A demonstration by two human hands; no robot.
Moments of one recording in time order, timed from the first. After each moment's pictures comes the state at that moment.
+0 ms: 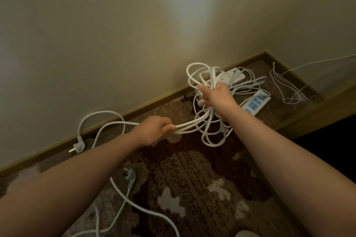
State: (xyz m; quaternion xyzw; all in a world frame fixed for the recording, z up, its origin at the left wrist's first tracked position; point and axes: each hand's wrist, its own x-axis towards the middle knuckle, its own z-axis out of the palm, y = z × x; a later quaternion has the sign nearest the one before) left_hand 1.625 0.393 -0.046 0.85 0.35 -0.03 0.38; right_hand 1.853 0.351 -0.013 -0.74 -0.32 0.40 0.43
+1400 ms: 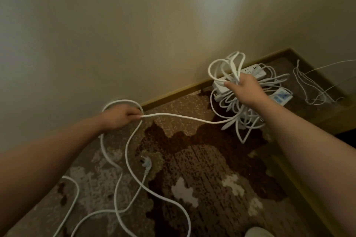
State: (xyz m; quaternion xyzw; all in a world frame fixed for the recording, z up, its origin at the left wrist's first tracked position) left_hand 1.503 0.440 -0.034 0.83 0.43 -0.08 0.34; right_hand 1.891 0.356 -0.026 -0.78 -0.52 0.24 0.27
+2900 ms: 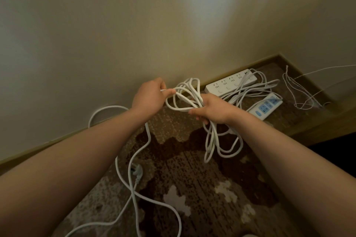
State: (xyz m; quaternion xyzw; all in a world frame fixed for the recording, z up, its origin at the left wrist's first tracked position) left_hand 1.631 0.439 -0.011 0.77 0.55 0.18 0.25; right_hand 1.830 0.355 -0.024 -0.63 -0.57 0.48 0.21
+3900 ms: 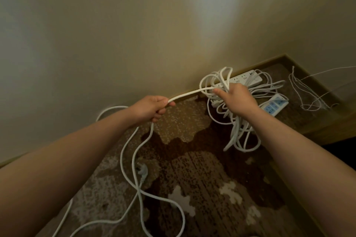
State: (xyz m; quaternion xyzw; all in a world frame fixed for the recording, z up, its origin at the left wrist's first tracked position) left_hand 1.597 0.434 -0.022 0.58 0.42 0.08 0.69; right_hand 1.864 0.354 -0.014 -0.81 -0.49 0.23 0.21
